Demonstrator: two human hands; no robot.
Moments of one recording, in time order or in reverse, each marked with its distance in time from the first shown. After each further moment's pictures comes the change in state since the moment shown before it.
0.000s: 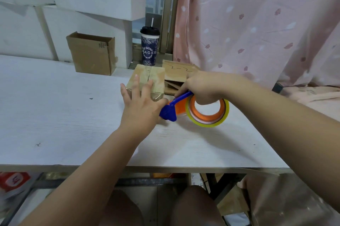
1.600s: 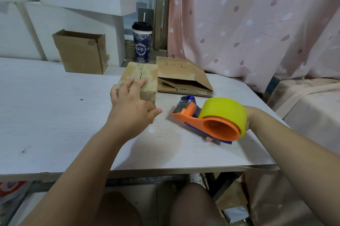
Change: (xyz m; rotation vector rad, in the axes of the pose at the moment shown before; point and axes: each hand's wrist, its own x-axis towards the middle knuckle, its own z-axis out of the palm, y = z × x) left_hand -0.004 -0.011 -0.015 -0.336 -0.071 -0.047; right_hand -0.047 0.054 0.126 1.722 -0.133 0.530
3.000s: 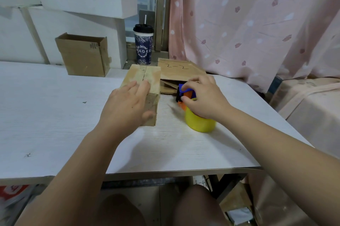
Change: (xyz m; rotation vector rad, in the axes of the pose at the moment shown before) left_hand 0.005 -0.016 -0.010 0.066 0.108 0.093; right_hand 0.015 -0.049 0.068 -0.932 0.668 -0.766
